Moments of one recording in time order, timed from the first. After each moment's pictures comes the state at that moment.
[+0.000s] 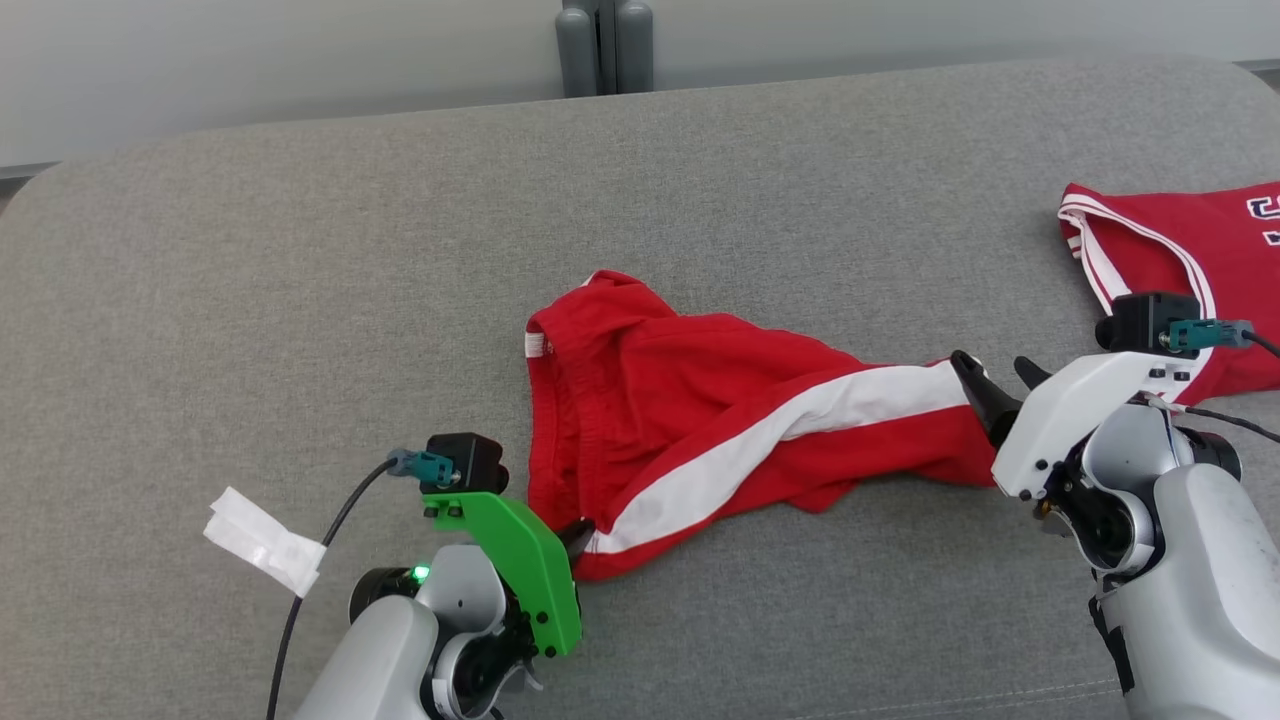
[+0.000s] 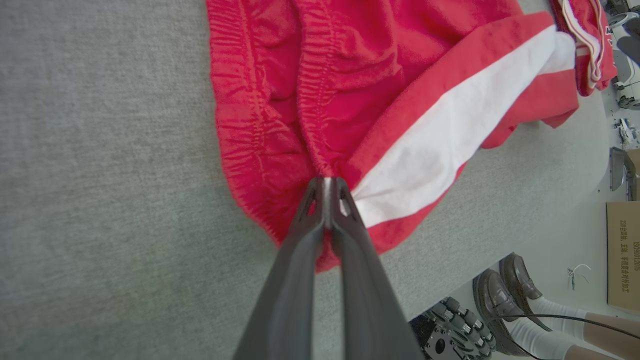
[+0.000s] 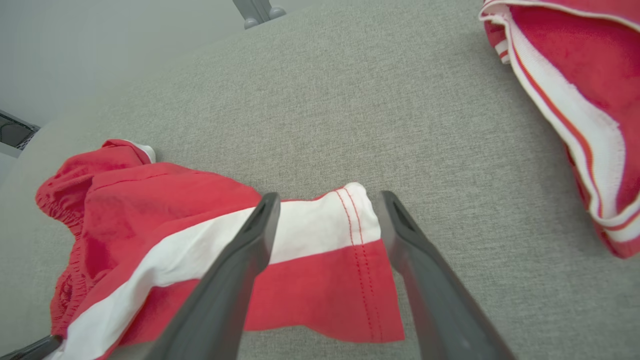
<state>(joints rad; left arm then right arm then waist) -0.29 0.07 -0.42 0.34 -0.69 -0.02 0.55 -0.37 -0.13 -0.04 0.32 0.43 0.13 0.46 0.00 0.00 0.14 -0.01</state>
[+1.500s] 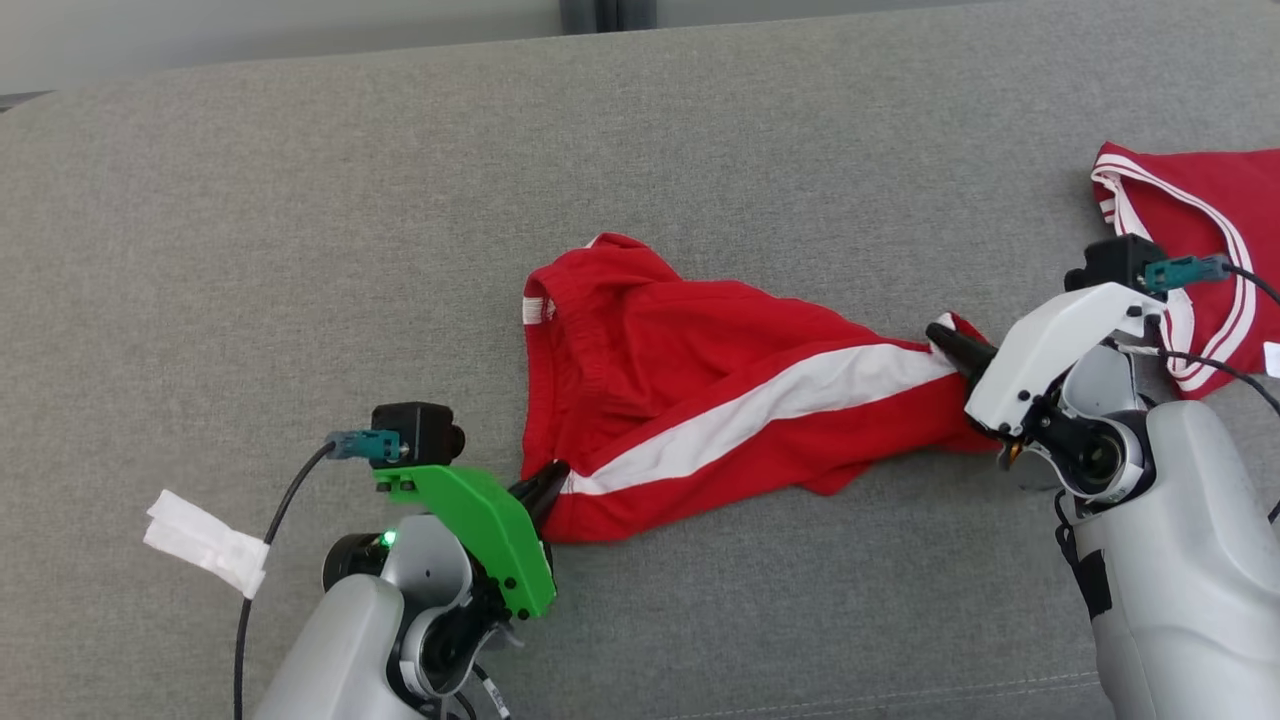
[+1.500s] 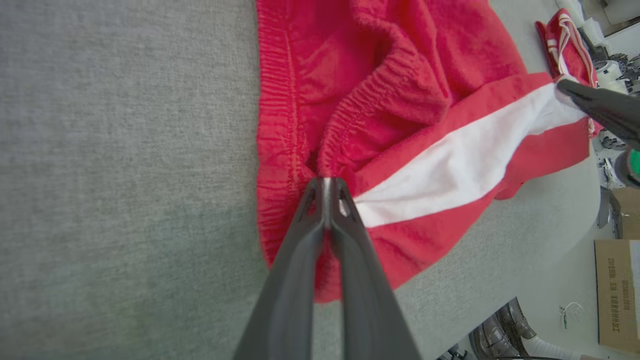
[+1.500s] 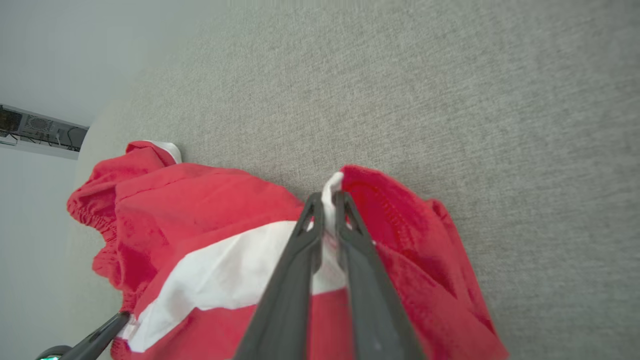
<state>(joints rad) -0.30 0.10 -0.39 0.28 -0.72 -0.02 0.46 -0.52 -0.06 -0.12 0.43 0.56 0.13 0.64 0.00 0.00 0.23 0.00</state>
